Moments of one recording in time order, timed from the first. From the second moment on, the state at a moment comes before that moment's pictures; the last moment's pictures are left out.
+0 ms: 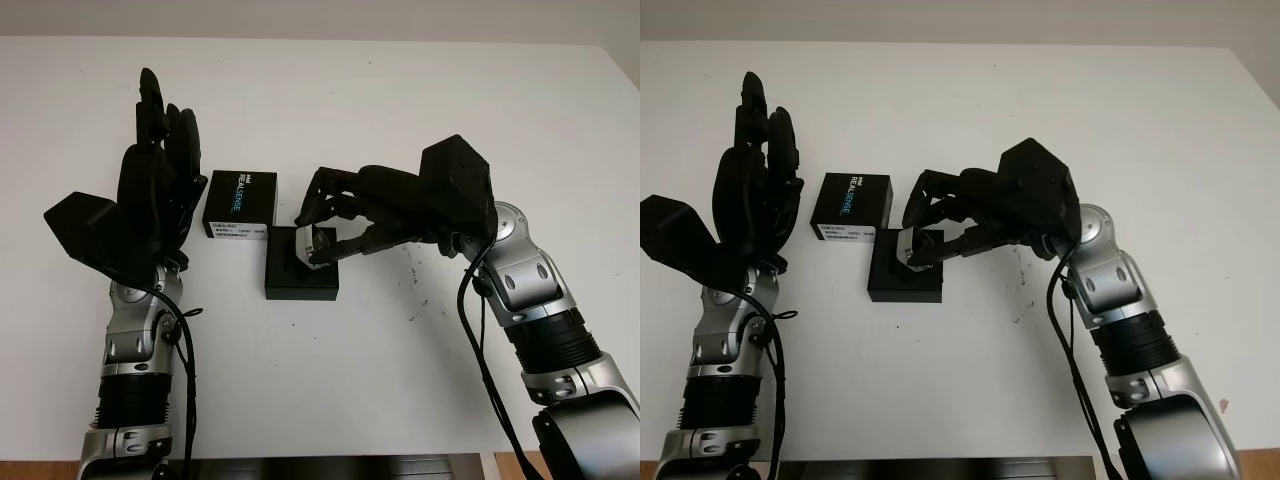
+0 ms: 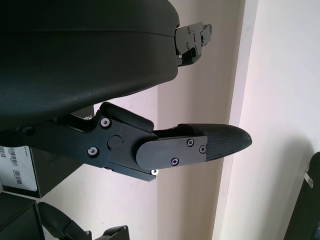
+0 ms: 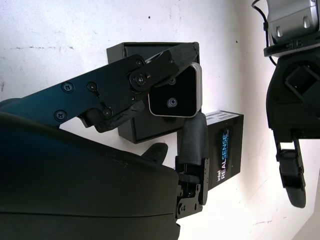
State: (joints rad) left arm -0.45 0.13 0.21 0.15 -0.21 -0.08 -0.09; right arm -0.68 -0.39 0.21 0.17 0.00 0.32 0.76
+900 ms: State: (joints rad) left arm -0.44 0.13 0.21 0.15 -0.22 -0.08 -0.10; right arm -0.68 -0.39 0.21 0.19 -0.03 0.28 0.73
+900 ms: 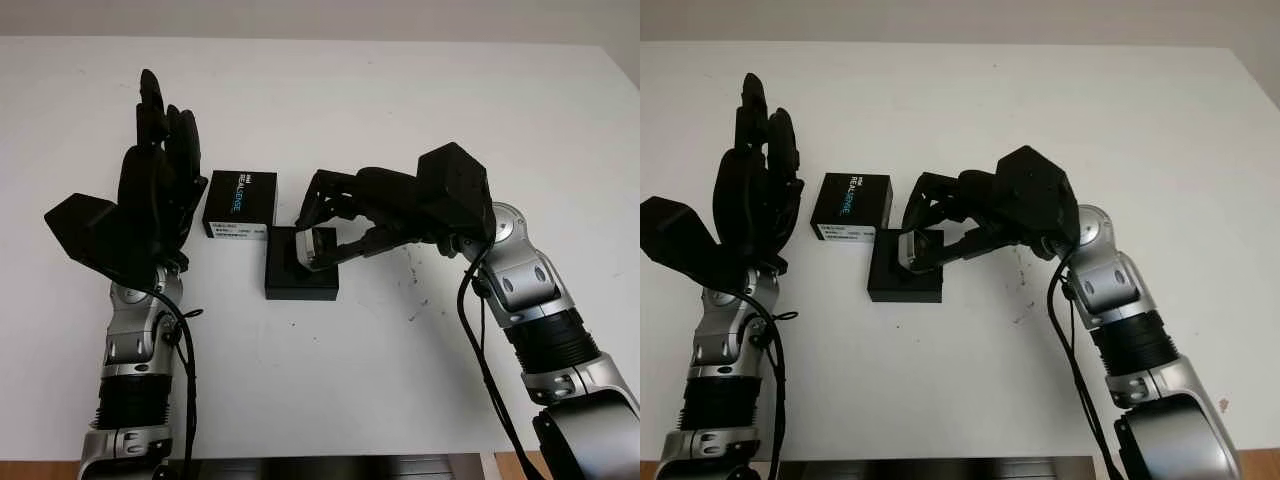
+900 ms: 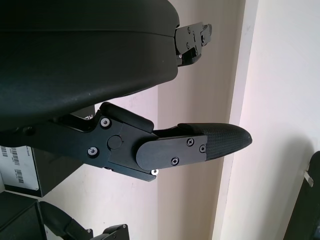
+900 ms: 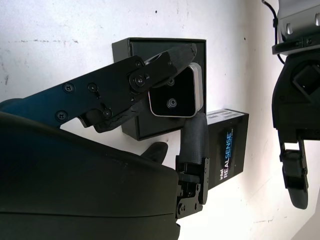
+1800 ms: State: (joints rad) left arm -0.44 0.12 0.21 0.14 -0.22 -0.08 -0.09; right arm -0.61 -0.39 0.29 0.12 -0.23 0.11 0.60
